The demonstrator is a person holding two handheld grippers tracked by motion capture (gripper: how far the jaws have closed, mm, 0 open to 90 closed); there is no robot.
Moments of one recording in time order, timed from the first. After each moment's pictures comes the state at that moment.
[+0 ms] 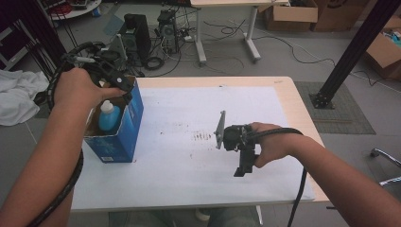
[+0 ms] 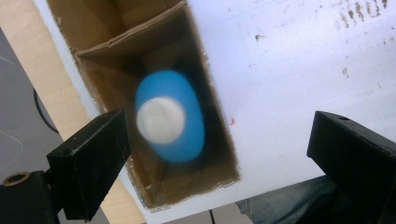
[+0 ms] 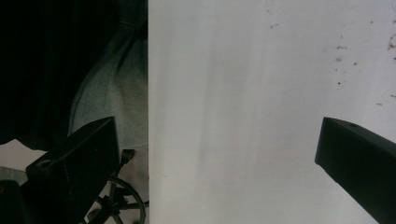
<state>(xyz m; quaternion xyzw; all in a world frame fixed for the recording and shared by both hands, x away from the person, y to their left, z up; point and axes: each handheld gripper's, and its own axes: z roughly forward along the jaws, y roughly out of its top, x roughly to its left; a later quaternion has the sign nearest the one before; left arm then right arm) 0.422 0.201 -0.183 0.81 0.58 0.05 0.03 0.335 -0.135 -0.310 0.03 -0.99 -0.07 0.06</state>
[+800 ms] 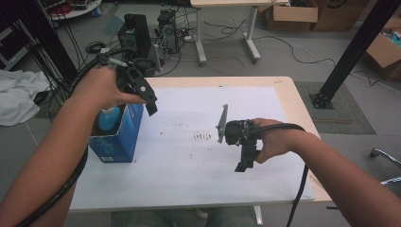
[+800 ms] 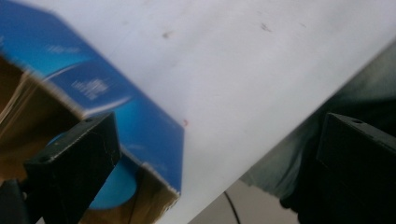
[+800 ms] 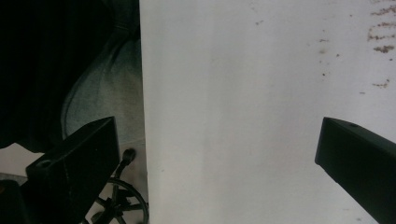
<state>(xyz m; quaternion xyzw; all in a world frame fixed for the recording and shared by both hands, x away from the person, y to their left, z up) 0.417 0.136 -0.191 0.91 0.40 -0.03 0.02 0.343 -0.140 -0.300 0.01 -1.00 -0.07 0.06</state>
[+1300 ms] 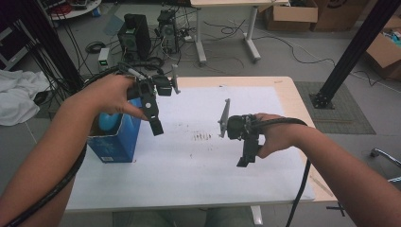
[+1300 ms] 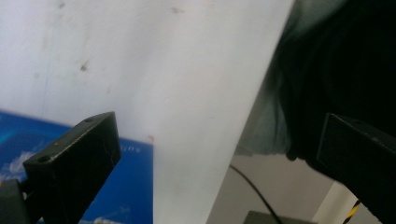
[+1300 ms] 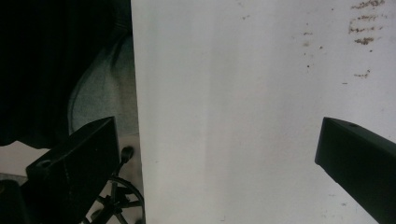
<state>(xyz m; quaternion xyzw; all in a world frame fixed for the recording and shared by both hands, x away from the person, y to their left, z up) 0.392 0.100 -0.204 0.98 0.17 -0.11 0.03 0.351 -0.144 -0.291 0.00 -1.00 -0.07 0.06</state>
